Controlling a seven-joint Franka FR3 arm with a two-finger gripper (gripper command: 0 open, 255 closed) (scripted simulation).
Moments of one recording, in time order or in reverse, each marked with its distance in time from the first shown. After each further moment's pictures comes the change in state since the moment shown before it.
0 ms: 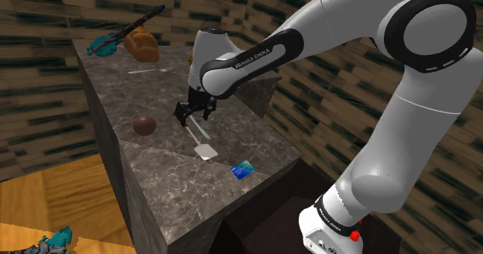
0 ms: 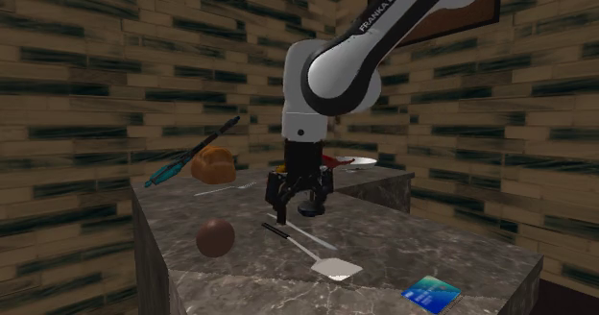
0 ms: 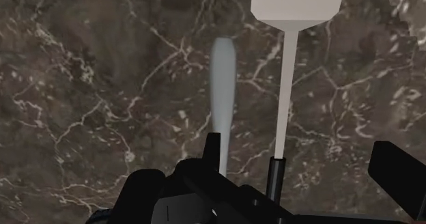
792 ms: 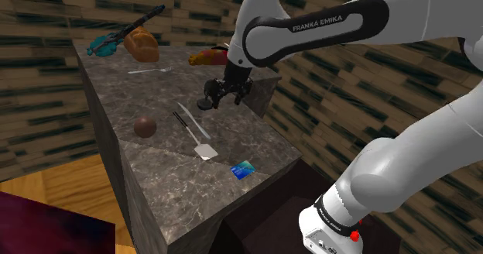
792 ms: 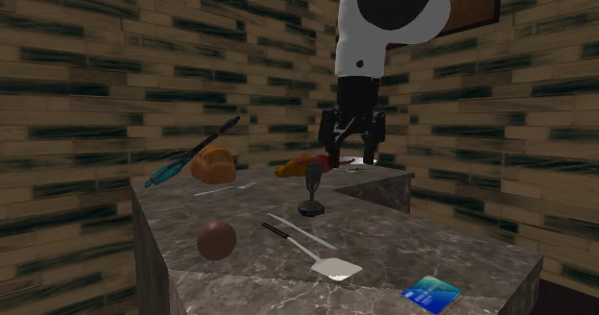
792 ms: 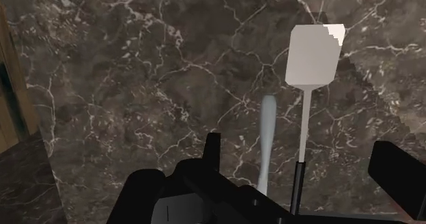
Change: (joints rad) arm -0.033 -0.446 -0.050 -0.195 0.184 -0.241 -0.171
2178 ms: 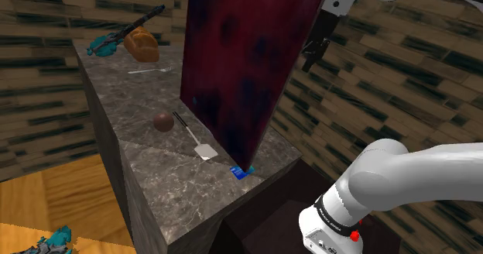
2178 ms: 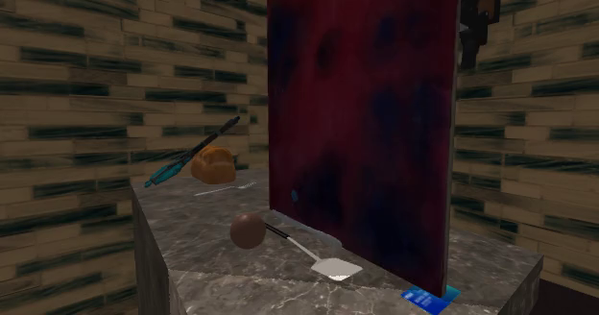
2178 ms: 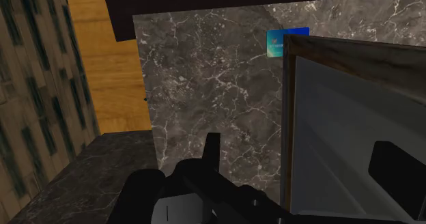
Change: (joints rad) arm -0.057 -0.493 -0.207 0.085 -0.006 -0.601 -0.163
